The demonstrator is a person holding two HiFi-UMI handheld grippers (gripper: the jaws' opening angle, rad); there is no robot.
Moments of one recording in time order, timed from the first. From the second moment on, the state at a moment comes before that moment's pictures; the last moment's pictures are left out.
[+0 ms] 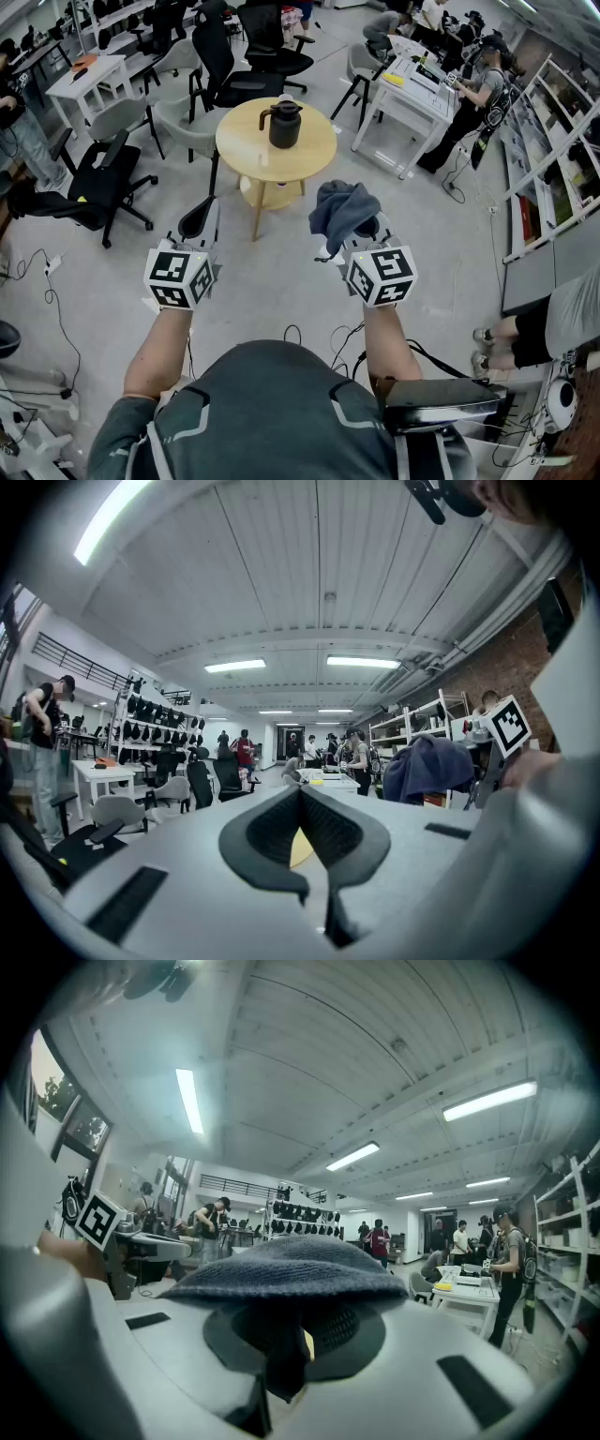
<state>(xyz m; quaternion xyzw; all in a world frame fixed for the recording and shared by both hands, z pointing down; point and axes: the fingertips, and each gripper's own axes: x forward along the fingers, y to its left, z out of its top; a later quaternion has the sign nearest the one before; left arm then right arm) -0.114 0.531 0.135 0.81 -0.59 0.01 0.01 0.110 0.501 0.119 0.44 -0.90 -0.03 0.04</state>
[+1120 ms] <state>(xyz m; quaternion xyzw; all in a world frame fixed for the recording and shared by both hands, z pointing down) -0.184 0.523 0.148 0.83 -0.56 0.00 0.01 0.032 0.505 0.129 0.46 -0.89 -0.02 0.03</state>
